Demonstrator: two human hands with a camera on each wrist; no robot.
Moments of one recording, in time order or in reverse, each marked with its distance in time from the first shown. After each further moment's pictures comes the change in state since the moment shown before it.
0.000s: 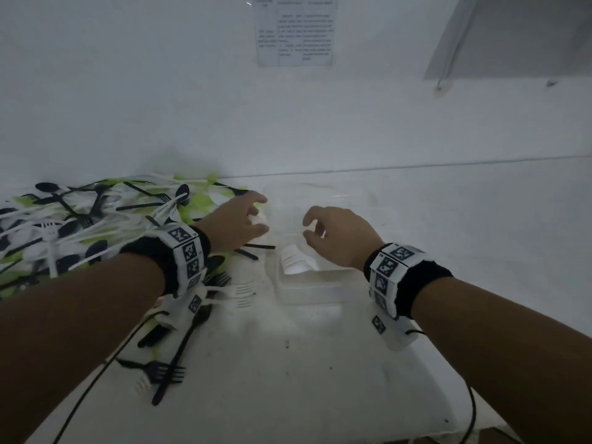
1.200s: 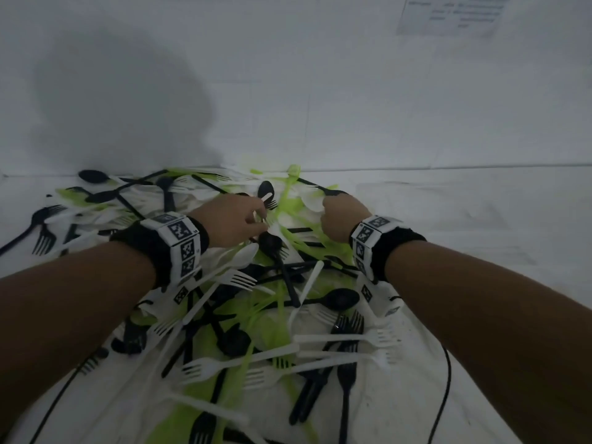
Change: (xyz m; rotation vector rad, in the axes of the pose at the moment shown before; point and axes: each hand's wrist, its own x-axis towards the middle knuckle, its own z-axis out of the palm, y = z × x) left_hand 0.038 -0.216 -0.130 0.302 -0.181 0.033; right_hand 0.224 -0.131 0.125 -0.311 -0.240 0.219
